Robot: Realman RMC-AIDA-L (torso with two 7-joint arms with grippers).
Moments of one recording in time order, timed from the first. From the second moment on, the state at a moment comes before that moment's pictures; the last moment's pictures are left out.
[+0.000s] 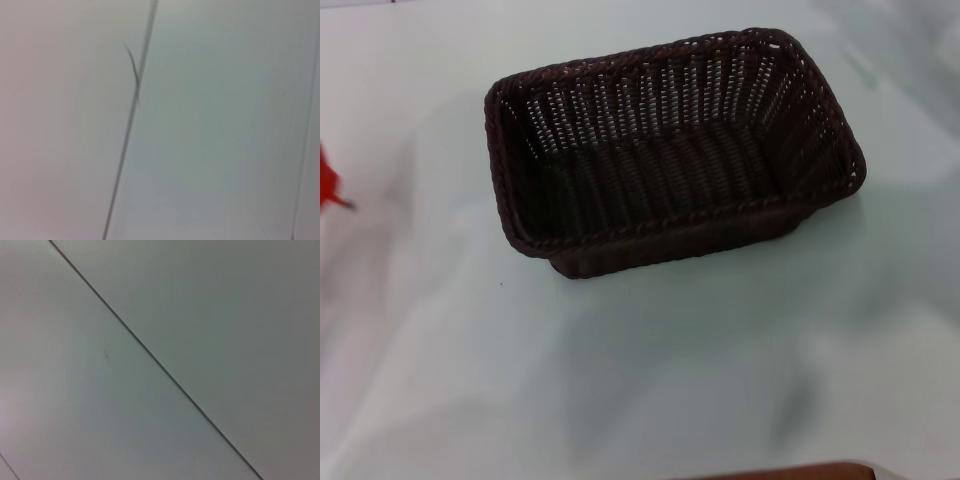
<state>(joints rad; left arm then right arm) -0.11 -2.09 -2.47 -0.25 1.11 -1.62 2.41 0.57 2.05 -0.36 -0.53 1.63 1.33 1.69</state>
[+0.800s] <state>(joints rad) -0.39 -2.15 -2.05 -0.31 1.14 -1.45 2.27 0.58 2.06 -0.36 -0.48 1.66 1.32 1.62</state>
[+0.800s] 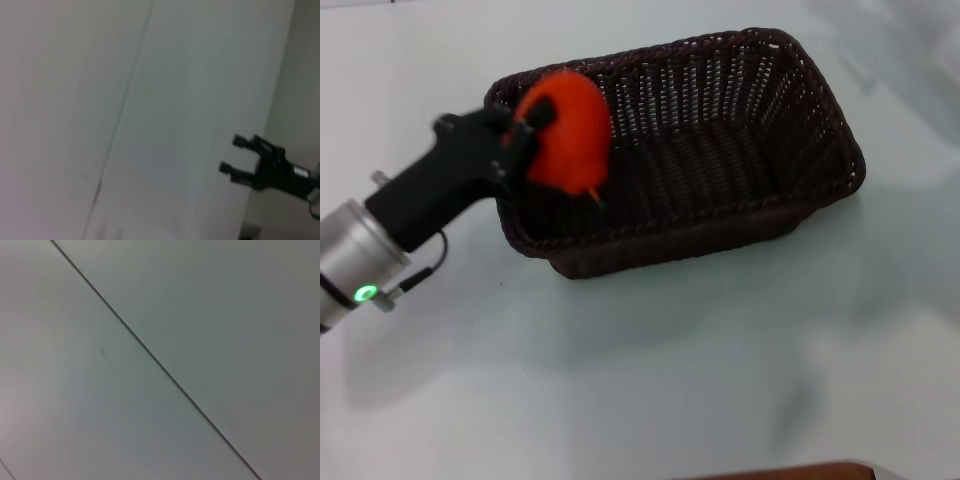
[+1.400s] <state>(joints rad) -0.37 -2.16 -2.00 -0.34 1.13 -1.43 2.26 0.59 2.06 -0.36 -0.45 1.66 1.29 1.58</state>
